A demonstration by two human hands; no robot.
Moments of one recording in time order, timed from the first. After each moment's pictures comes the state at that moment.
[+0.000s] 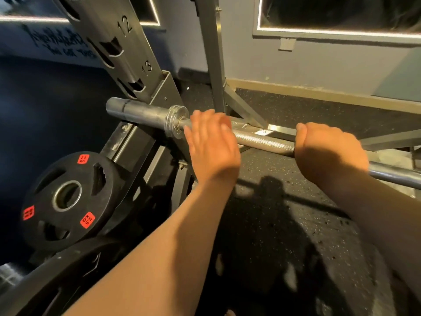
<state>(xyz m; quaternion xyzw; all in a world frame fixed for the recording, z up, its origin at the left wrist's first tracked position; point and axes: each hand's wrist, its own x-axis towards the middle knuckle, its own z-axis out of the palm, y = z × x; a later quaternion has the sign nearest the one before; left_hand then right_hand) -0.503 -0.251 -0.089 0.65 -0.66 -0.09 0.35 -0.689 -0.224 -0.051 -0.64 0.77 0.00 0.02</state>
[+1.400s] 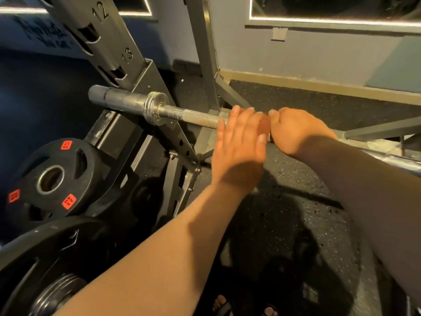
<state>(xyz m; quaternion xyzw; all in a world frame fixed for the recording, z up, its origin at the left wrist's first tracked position) -0.568 -0.202 -0.101 0.55 -0.78 -0.09 0.28 -0.709 -0.238 -0.054 -0.62 0.75 -0.07 0.23</state>
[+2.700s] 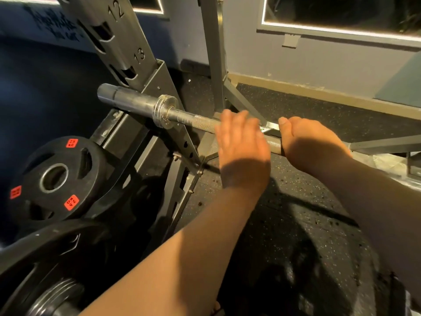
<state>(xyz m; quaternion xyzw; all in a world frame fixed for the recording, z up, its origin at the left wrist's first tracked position) -0.572 -0.217 -0.091 0.62 -0.71 -0.09 0.31 -0.704 -0.241 -0.049 -0.66 0.73 -0.03 0.17</state>
